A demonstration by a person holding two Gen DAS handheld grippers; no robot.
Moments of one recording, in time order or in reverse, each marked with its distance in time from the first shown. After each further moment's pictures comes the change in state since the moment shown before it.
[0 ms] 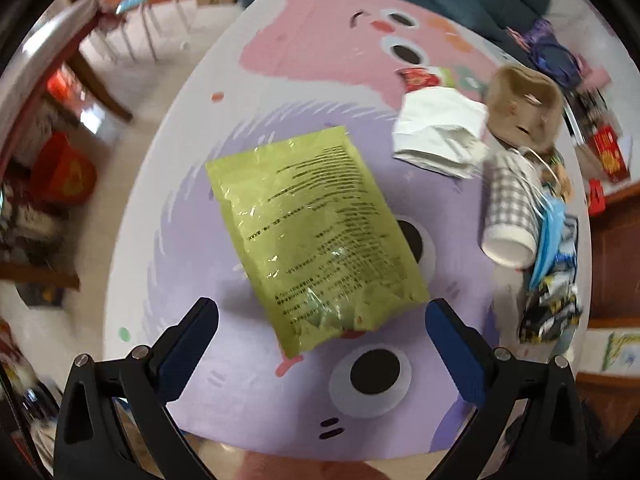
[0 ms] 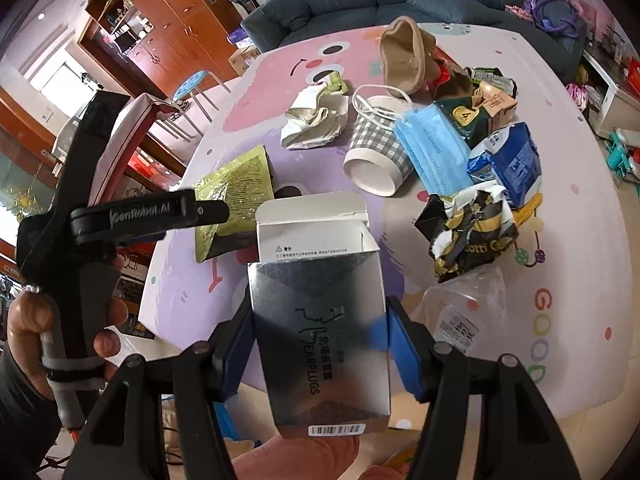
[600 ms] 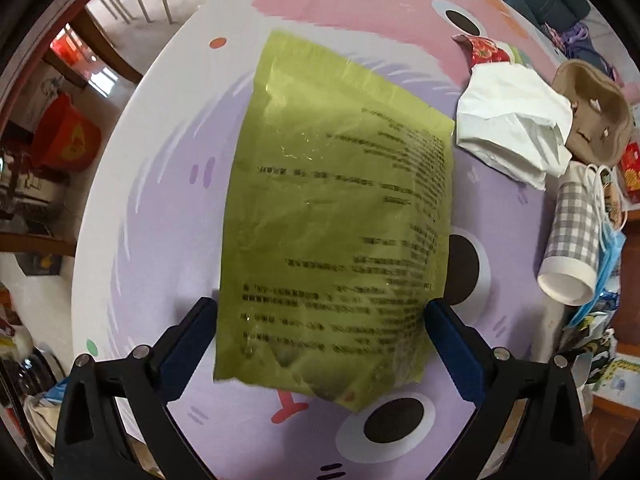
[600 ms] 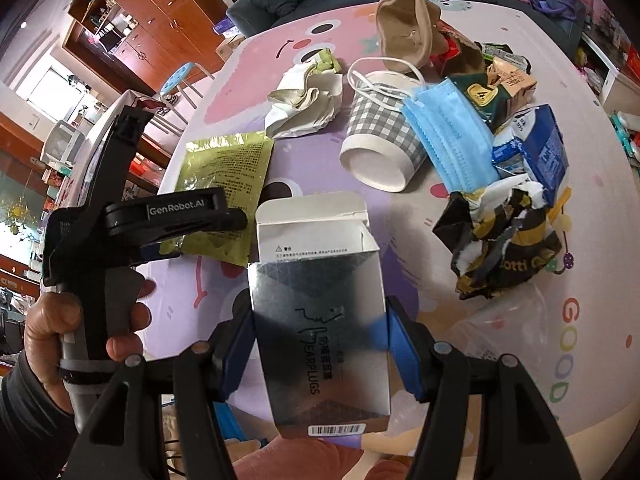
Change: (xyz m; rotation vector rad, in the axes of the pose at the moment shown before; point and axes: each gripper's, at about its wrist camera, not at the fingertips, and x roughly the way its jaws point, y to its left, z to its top) left arm 0.068 0.005 0.021 -0.059 0.096 0.056; right arm 0.036 0.000 0.013 0.040 0.052 -0.012
